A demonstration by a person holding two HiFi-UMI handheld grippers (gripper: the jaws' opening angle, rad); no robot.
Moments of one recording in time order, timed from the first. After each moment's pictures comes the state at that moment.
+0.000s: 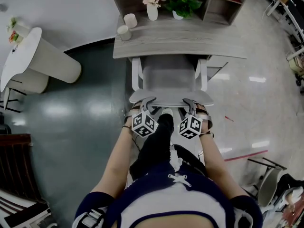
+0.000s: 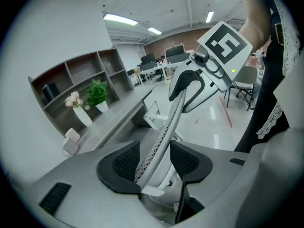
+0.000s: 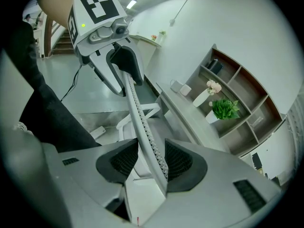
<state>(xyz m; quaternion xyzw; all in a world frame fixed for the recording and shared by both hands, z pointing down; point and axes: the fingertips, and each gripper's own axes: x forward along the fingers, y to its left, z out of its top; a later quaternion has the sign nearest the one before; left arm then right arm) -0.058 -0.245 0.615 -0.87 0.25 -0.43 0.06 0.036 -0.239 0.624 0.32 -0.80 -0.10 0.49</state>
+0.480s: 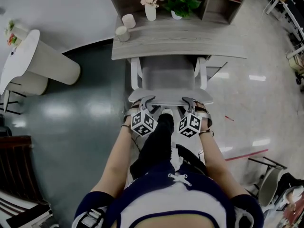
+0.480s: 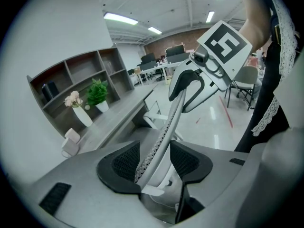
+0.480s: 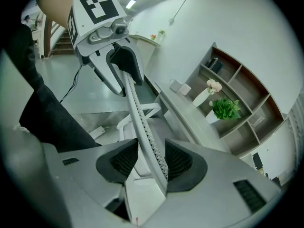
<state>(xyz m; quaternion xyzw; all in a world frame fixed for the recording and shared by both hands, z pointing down) -0.057 -0.262 0.614 -0.87 0.25 -0.43 0.06 0.037 -0.255 0.624 0.32 -0.80 -0.10 0.49</state>
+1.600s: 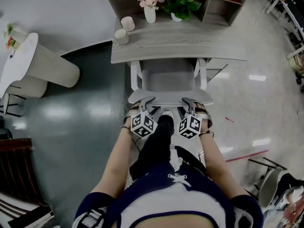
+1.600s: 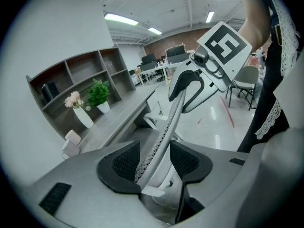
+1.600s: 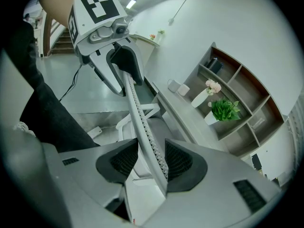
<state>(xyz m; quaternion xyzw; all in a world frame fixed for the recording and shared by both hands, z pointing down) -0.058 -0.282 0.612 -0.87 0.25 -0.42 0.07 0.036 -0.276 0.622 0.32 -0.80 -0.10 0.49</state>
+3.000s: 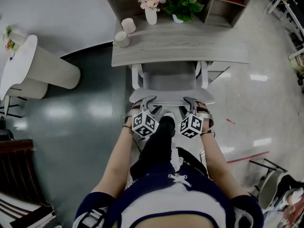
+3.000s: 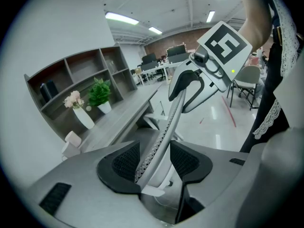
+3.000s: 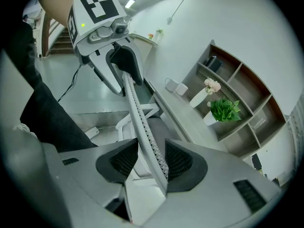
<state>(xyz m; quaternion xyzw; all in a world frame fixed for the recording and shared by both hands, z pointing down) -0.057 -0.313 0.611 -0.87 0.25 -0.43 0.07 0.038 -0.307 0.621 0.33 -0.80 -0.10 0.49</state>
